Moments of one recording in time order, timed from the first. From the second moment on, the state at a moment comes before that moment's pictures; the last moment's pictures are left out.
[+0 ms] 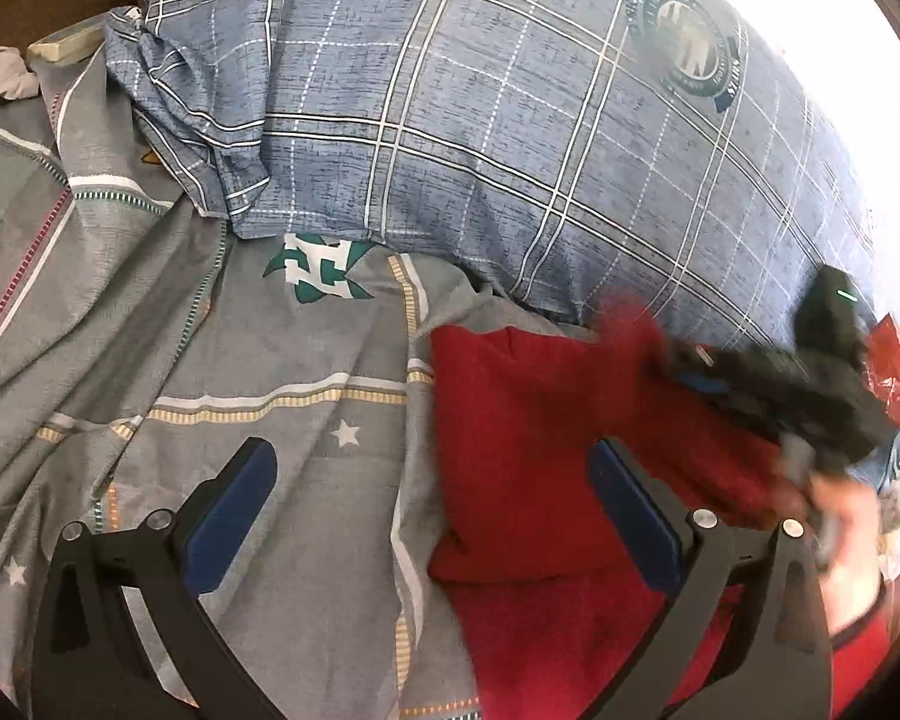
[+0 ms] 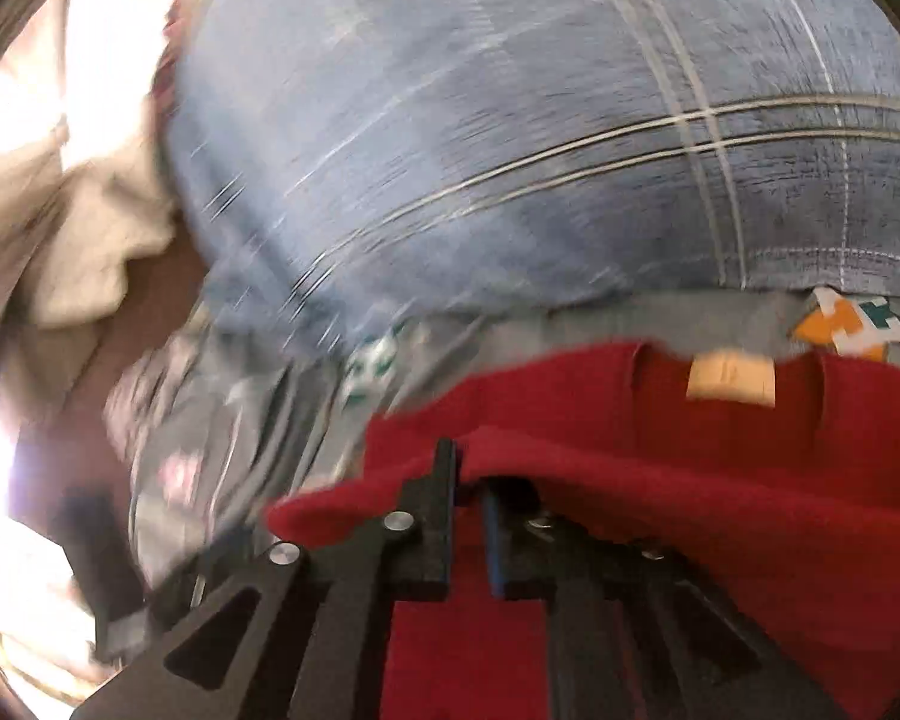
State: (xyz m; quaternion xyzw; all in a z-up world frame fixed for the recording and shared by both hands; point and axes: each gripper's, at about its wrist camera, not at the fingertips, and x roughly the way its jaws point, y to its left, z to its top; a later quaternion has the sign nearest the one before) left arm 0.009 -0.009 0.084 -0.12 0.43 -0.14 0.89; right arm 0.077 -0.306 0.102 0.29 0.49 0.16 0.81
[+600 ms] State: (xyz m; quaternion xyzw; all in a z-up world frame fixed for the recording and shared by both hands) left arm 0.015 -0.012 0.075 -0.10 0.44 -0.11 0.88; right arm 0.096 -0.232 0.075 0.06 0.50 0.15 0.85
